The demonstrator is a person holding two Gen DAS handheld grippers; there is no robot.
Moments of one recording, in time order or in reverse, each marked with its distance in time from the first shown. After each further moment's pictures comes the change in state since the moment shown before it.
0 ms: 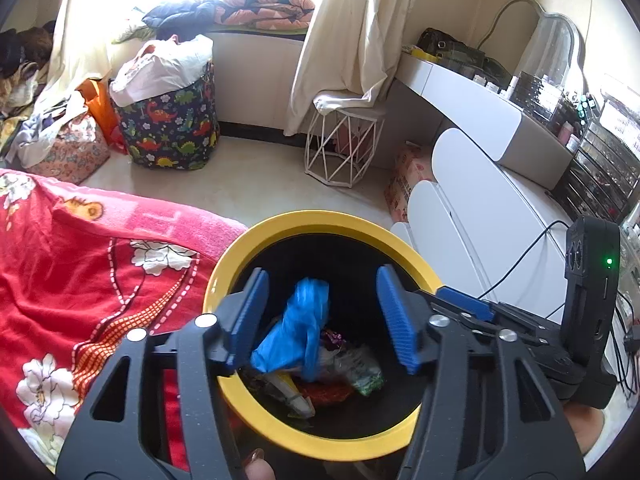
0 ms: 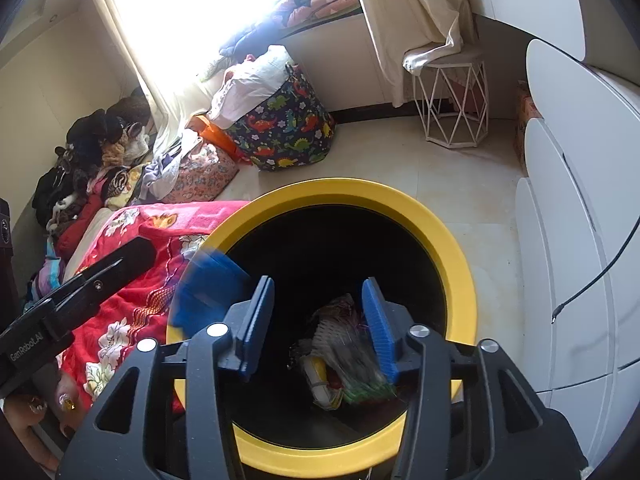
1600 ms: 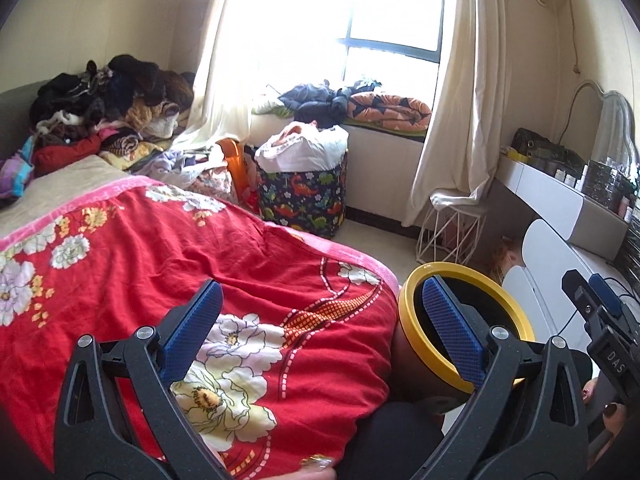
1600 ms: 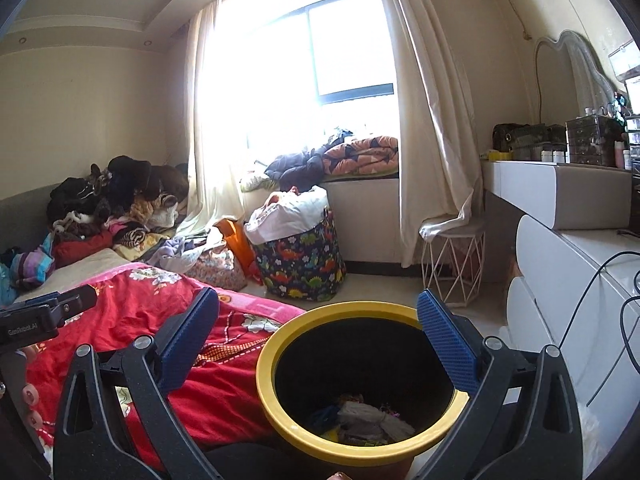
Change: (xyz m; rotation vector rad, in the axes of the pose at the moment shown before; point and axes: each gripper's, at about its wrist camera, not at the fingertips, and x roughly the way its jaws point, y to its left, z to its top) left arm -0.189 0.077 -0.094 -0.133 -0.380 0.386; right arm -0.111 0.101 -0.088 -0.279 -0.588 -0.046
